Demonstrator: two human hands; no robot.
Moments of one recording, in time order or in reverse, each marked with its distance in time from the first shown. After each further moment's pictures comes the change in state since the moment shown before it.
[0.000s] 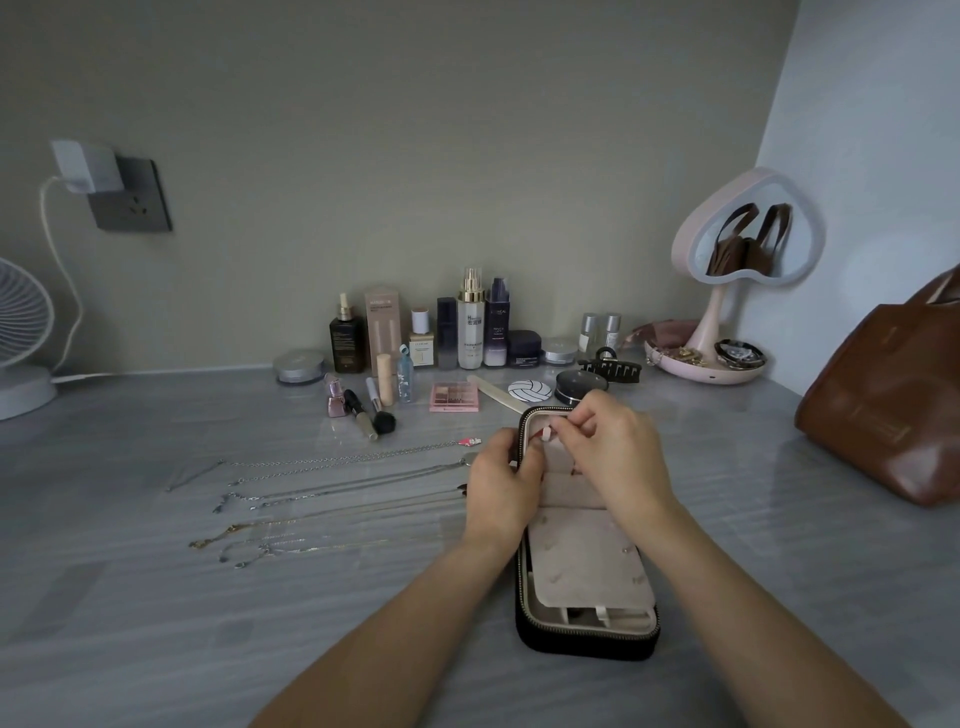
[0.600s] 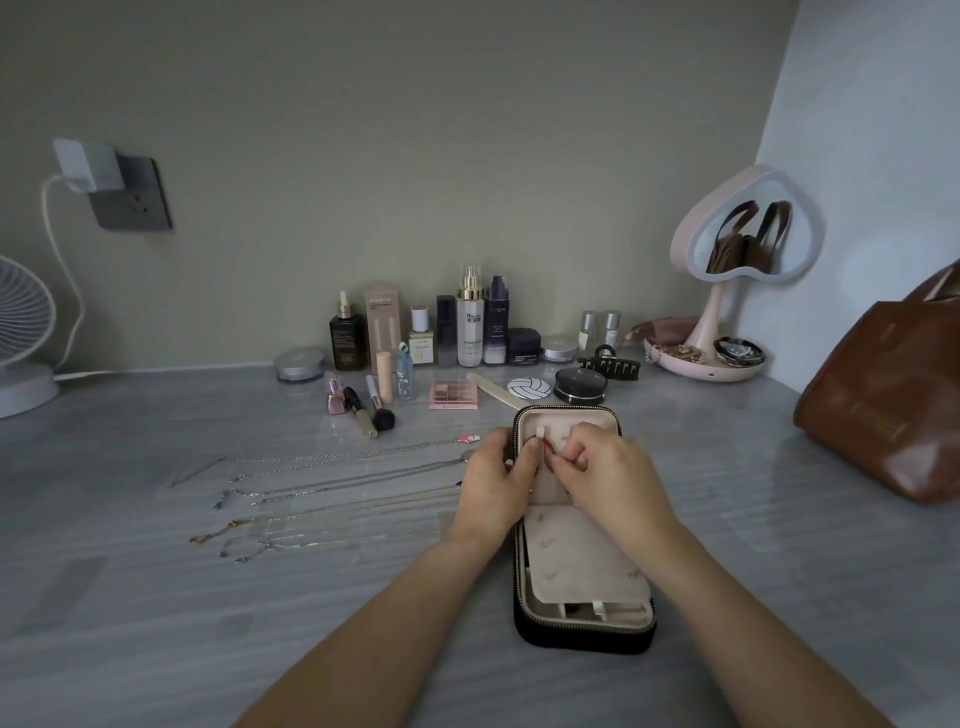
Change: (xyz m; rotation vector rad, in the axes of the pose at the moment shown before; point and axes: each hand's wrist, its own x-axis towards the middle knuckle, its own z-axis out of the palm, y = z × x) left_hand 0.002 -0.007 -0.006 -0.028 -0.095 0.004; right_hand -0.021 0.011 0.001 -0.105 -0.162 0.001
